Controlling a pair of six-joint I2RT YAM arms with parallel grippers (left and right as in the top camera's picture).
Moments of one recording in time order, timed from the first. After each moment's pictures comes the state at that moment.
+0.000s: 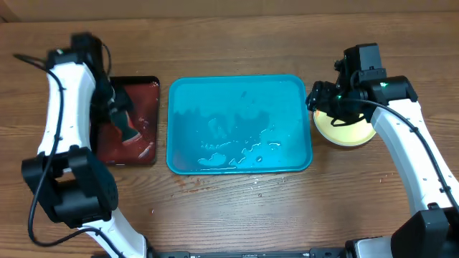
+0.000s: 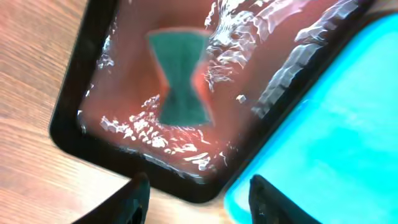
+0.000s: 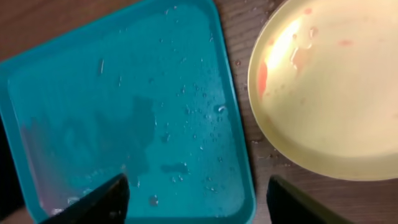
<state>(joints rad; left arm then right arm) 0.19 1.94 1.82 -1.40 0.02 -0.35 0.11 1.58 1.35 -0.95 -0.19 0.40</state>
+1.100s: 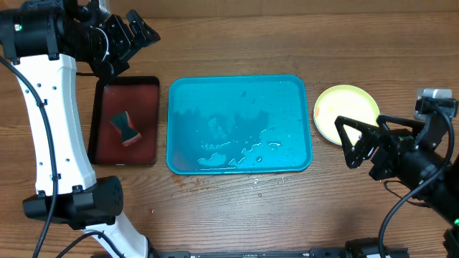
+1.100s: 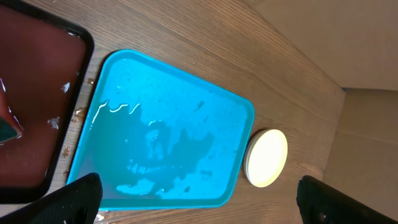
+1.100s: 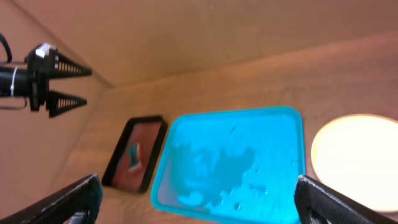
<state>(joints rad) 0.12 1.91 2.37 -1.55 0.50 -0.47 0.12 0.88 1.52 -1.11 -0.34 0.36</state>
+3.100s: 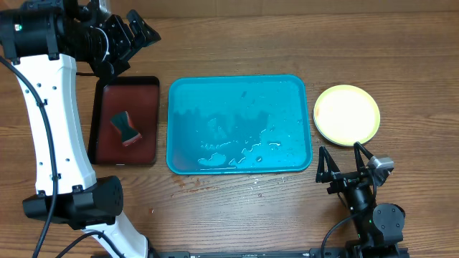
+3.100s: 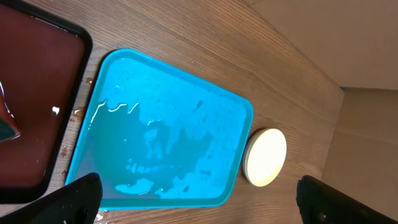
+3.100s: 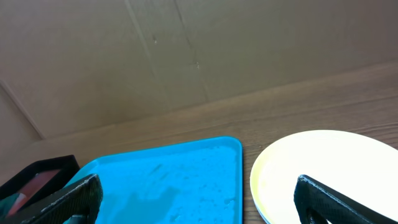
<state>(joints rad) 0.12 1.91 2.37 -1.55 0.50 -0.47 0.11 0.01 0.02 -0.03 -0.10 0.33</state>
